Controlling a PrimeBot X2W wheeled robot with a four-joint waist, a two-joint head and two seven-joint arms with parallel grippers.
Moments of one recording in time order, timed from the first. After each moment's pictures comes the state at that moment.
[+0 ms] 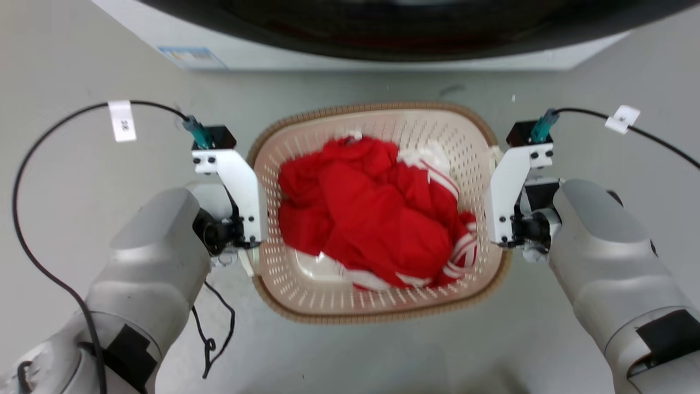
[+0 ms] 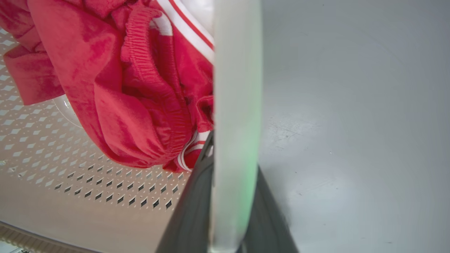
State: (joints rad) left arm -1.03 0.23 -0.94 1.17 -1.18 -0.13 0.49; right arm -1.01 -0.05 0.40 1.29 0.46 0.13 0.54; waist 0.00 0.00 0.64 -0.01
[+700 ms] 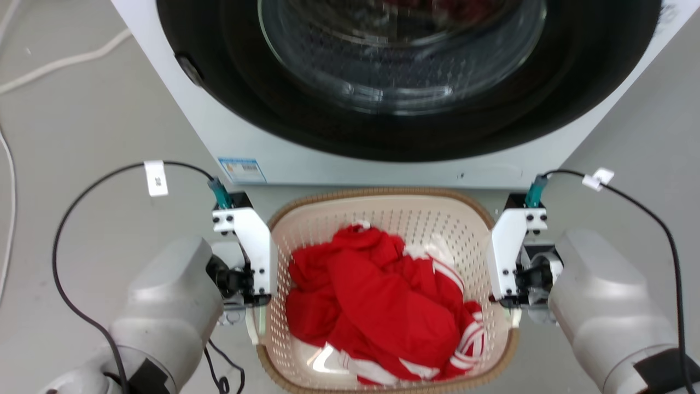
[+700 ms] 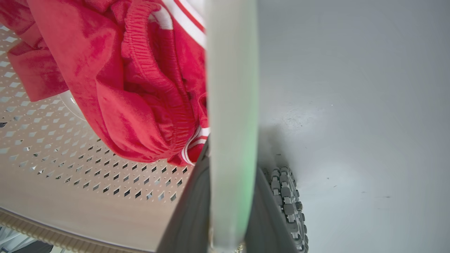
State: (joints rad) left arm -0.93 0.19 -0.98 1.22 -1.25 -0.13 0.68; right arm -0.89 -0.06 0.35 1.29 0.51 0.13 0.82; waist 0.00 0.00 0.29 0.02
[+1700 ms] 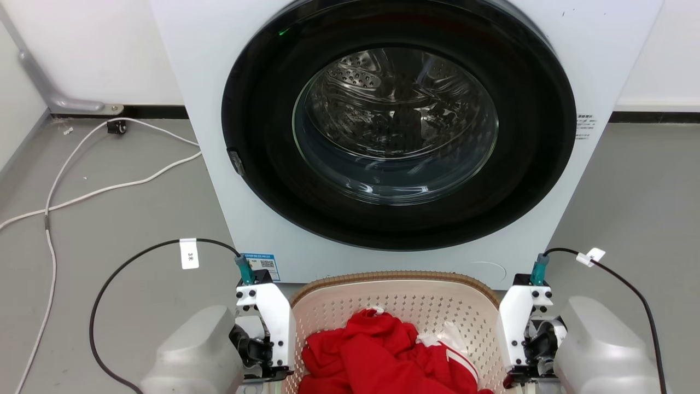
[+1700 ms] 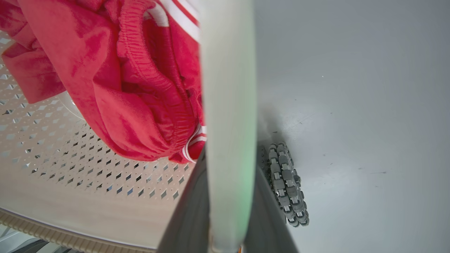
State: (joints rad) left arm -0.76 0.13 -1.02 1.25 -1.29 -0.12 0.71; right arm -0.70 -0.06 0.24 1.29 0.41 0.13 0.92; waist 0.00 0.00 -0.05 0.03
